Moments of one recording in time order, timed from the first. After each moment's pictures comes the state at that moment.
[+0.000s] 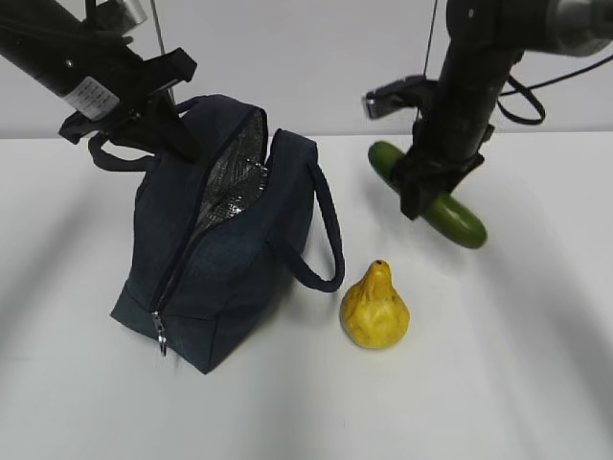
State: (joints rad) left arm -0.20 1.84 -1.56 -0.60 1.07 0.23; right arm 0.24 2.18 -1.89 0.06 1.21 -0.47
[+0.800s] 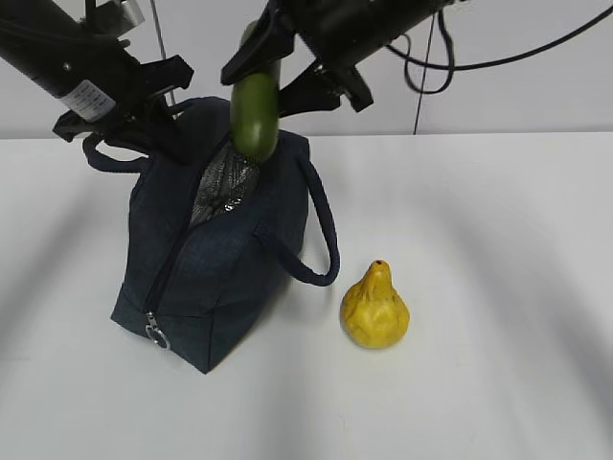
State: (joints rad) left arm -0.20 1.84 -1.56 -0.56 1.05 0.24; right arm 0.32 2.11 -1.98 0.94 1.23 -0.15
